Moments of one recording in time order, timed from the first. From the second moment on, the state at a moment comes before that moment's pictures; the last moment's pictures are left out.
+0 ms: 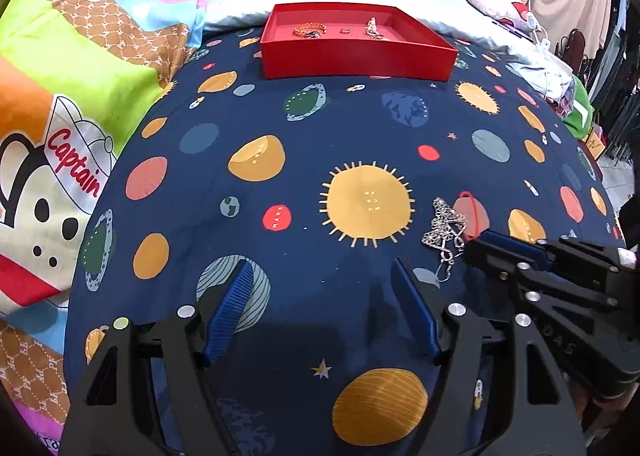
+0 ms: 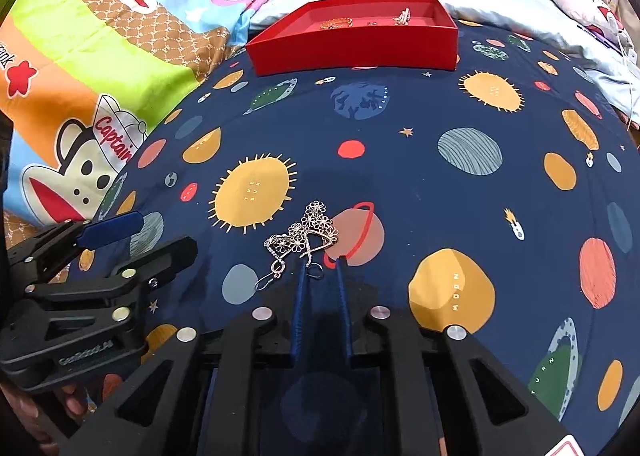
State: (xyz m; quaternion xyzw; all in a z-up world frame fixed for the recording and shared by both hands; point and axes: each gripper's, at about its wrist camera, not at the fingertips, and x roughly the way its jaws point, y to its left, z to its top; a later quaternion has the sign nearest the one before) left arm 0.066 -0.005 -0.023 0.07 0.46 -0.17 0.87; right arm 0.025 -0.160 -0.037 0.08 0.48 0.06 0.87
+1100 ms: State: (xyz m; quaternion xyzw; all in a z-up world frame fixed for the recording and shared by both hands) left arm 0.062 -0.017 -0.026 0.06 0.48 -0.20 0.85; right arm 0.035 -0.158 -0.039 0.08 0.48 0.10 0.87
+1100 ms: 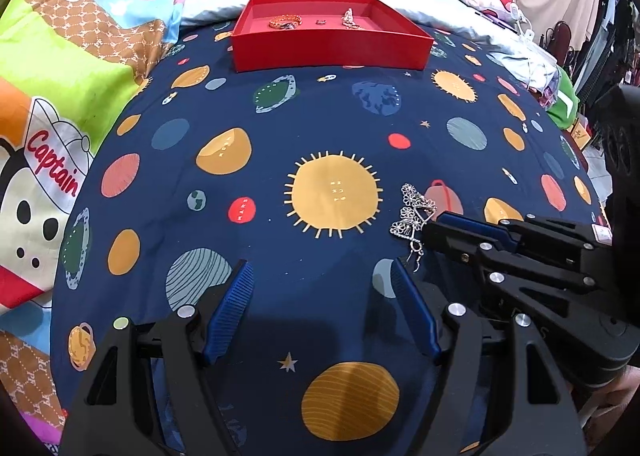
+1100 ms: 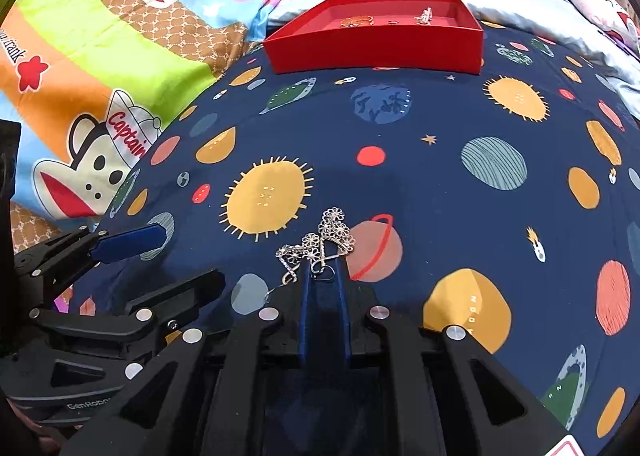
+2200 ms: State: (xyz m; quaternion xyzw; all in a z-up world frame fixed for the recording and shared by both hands) left arm 0.060 -0.053 -0.039 0.07 0.46 -0.24 0.85; right arm 0.006 -0.209 -0.018 0.13 0.45 0.04 0.88
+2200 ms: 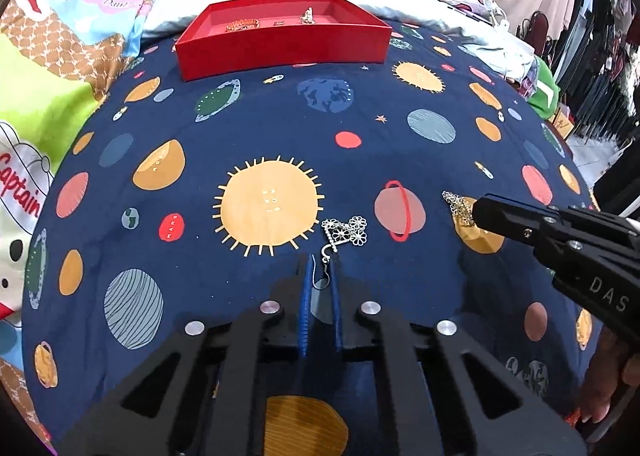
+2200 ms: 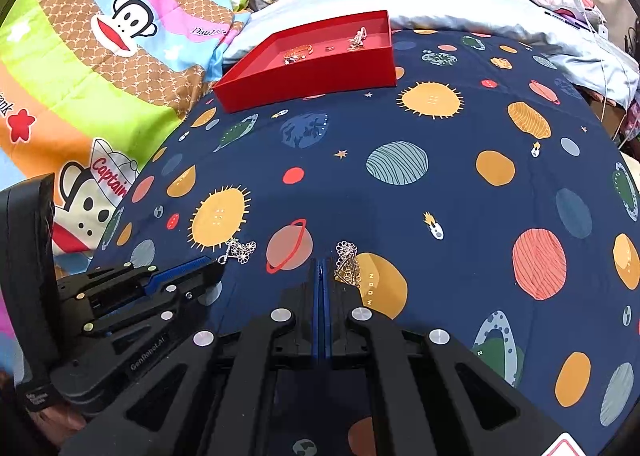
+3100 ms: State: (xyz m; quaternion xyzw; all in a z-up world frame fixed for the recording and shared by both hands) left arm 0.076 -0.027 0.041 0.01 0.40 -0.27 0.88; right arm 0.013 -0.207 0.046 0.11 0.38 0.05 0.91
